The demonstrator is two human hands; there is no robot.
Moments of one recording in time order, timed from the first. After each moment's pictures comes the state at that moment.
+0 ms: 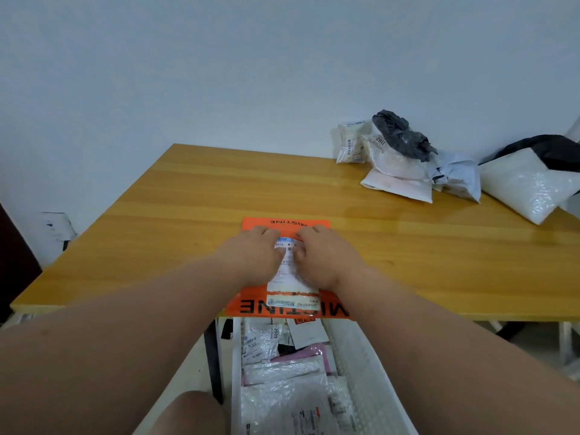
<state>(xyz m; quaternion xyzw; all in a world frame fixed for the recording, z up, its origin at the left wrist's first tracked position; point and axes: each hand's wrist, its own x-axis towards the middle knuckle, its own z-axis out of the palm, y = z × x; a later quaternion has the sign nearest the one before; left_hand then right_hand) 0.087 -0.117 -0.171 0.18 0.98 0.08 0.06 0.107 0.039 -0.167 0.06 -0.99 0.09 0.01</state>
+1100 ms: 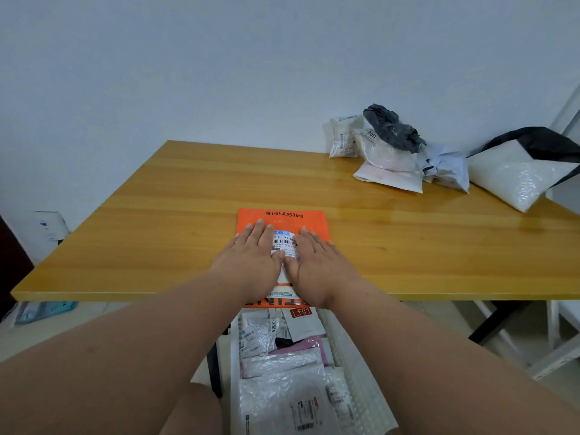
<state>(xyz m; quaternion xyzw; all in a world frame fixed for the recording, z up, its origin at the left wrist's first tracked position) 0.116 -0.115 -0.205 0.18 0.98 0.10 0.03 0.147 0.038 -0.198 0.07 -0.99 0.10 -0.03</state>
